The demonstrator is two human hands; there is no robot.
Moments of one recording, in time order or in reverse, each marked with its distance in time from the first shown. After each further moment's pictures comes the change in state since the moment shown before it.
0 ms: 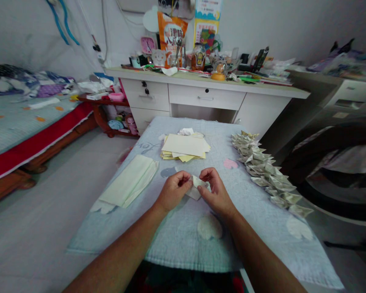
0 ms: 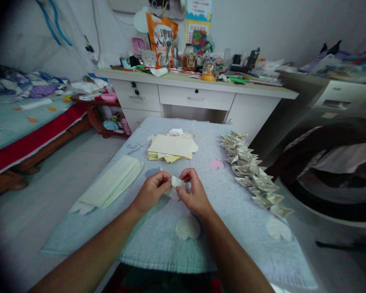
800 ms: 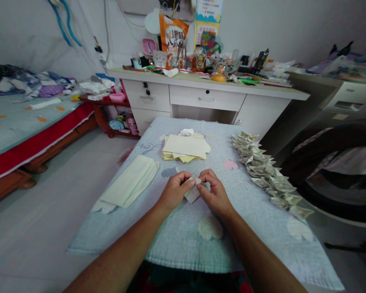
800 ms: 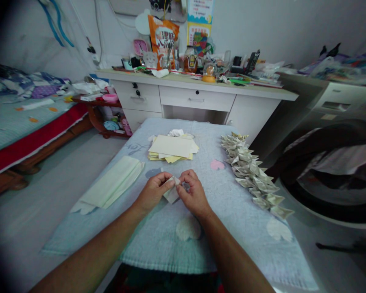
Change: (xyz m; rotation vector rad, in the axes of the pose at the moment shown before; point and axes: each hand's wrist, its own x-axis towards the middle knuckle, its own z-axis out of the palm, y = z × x) left_hand 0.001 -0.005 0.004 -0.104 -0.008 -0.068; right_hand 0.002 0.001 0.001 -0.069 -0.039 -0.059
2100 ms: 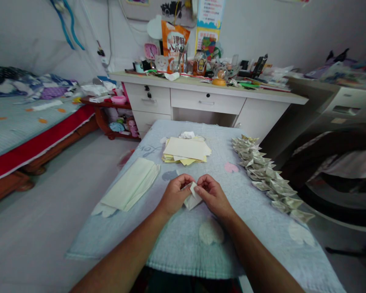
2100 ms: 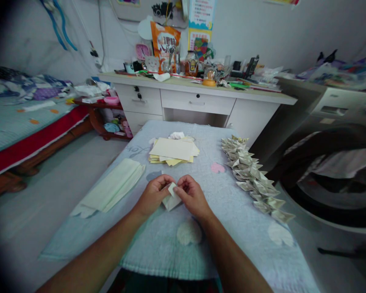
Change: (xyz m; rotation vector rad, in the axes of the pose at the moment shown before) left_hand -0.001 -0.001 -0.001 -0.045 0.006 0.026; right_hand 0.000 0.009 0.010 0.419 -0.068 0.322
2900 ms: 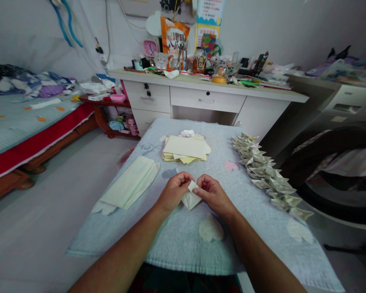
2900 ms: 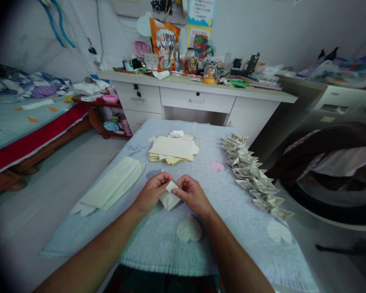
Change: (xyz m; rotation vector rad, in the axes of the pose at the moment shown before) left_hand 0.001 0.003 -0.001 -0.104 -0.002 -0.103; right_hand 0.002 -0.004 -0.002 0.057 -0.069 0.086
